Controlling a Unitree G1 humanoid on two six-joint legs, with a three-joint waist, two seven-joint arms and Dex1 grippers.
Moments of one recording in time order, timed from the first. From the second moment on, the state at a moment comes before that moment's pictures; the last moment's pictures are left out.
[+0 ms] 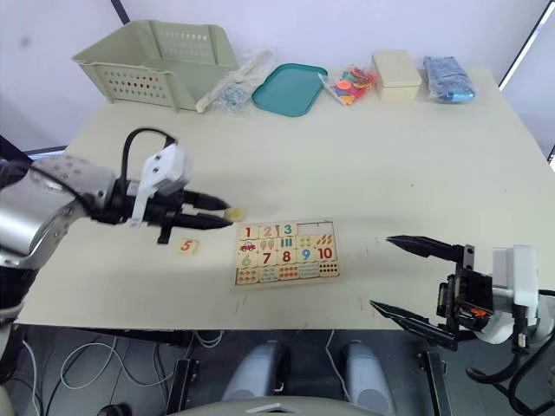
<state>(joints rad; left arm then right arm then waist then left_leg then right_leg) -0.72 1.09 -0.22 -0.25 -0.54 0.81 -1.18 0.37 -0.71 -0.45 -0.70 0.88 0.24 1.09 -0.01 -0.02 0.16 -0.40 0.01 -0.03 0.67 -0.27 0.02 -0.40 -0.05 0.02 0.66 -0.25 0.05</state>
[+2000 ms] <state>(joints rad) -1.06 0.60 -0.76 -0.09 -0.20 1.23 -0.93 0.37 -0.66 -0.40 -0.61 0.74 0.15 1.09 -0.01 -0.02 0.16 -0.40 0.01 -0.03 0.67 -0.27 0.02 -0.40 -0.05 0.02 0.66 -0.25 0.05</state>
